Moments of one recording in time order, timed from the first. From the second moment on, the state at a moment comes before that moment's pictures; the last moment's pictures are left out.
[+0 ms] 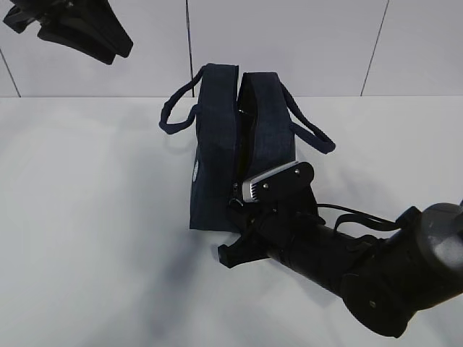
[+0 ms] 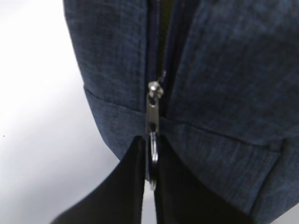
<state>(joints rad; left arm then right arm) -0.23 1.76 -1.73 -0.58 1.24 0.14 0.64 2.02 -0.69 0.06 -0.87 0.05</state>
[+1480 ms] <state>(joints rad) -0.23 1.76 -1.73 -0.56 1.24 0.14 0.64 1.78 -0.65 0.06 -0.76 0.01</state>
